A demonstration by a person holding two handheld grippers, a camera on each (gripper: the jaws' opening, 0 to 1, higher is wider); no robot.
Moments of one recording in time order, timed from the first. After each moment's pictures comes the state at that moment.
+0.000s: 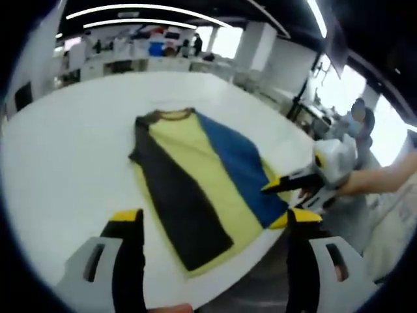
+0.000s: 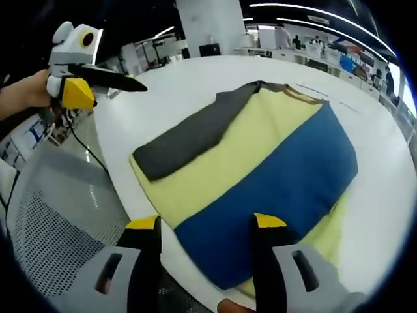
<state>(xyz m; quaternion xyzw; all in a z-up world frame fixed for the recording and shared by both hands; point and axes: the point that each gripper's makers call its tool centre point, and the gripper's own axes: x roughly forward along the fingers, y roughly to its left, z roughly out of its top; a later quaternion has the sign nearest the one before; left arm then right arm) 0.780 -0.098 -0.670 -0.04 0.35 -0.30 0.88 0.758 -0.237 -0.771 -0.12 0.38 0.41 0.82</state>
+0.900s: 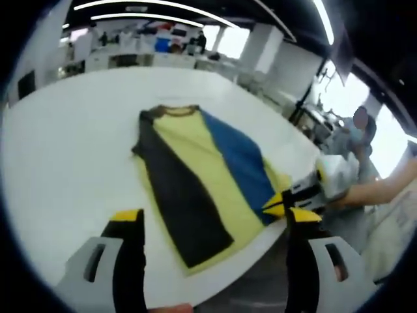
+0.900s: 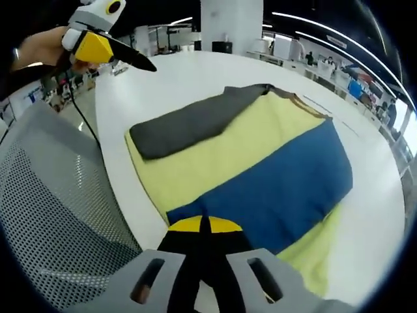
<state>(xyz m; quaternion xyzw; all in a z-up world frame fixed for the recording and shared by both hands) 0.779 -0.092 -0.674 -0.06 0.36 -0.30 0.88 0.759 -0.240 -0.779 -0.18 0.35 0.42 0.82</state>
